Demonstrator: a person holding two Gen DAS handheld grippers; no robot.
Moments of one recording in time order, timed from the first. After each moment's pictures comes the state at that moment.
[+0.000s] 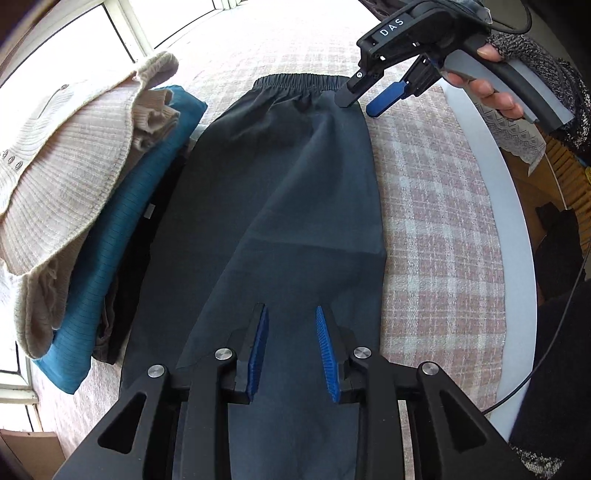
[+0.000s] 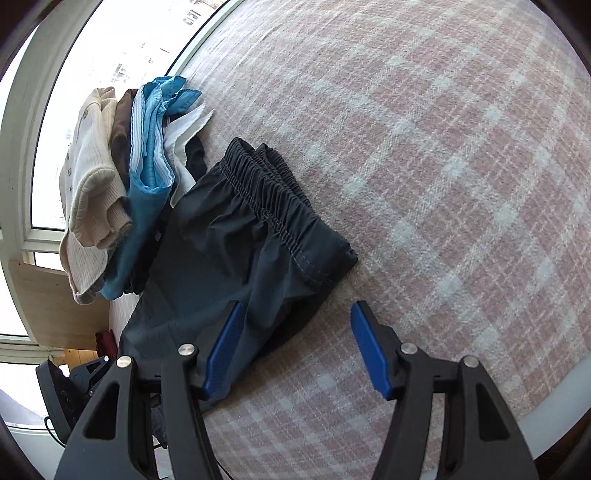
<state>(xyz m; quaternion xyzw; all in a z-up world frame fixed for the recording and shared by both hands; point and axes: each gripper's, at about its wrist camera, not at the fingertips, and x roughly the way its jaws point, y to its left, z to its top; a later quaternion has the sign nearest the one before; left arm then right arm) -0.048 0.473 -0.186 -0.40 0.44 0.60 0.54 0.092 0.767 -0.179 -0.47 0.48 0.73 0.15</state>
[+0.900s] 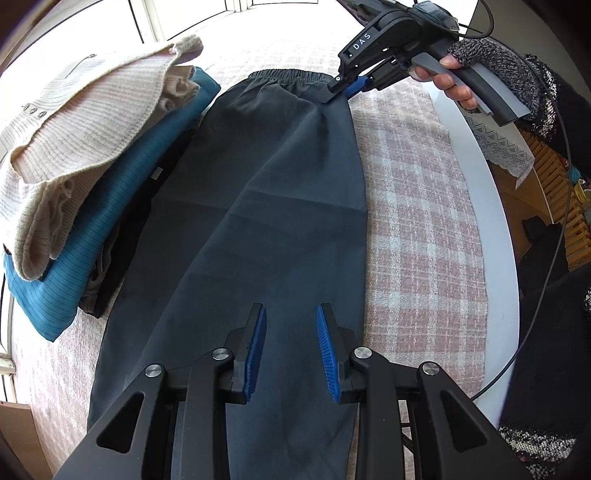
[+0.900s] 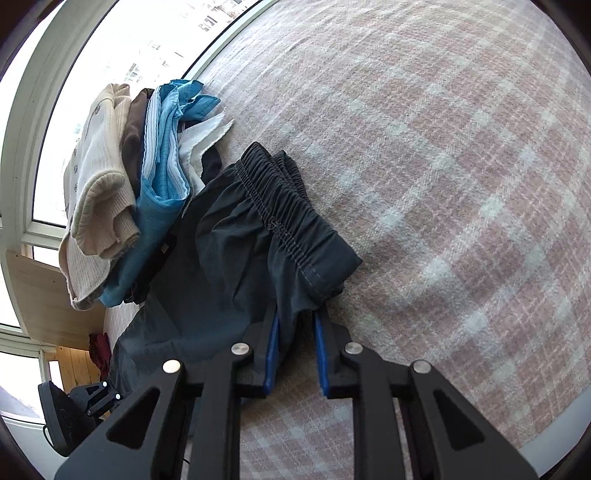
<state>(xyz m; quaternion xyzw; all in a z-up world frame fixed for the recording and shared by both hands) -0.049 0.445 -0.196 -0.41 0.40 0.59 0.57 0.077 0.755 -0.173 -0.46 0.45 0.75 0.14</state>
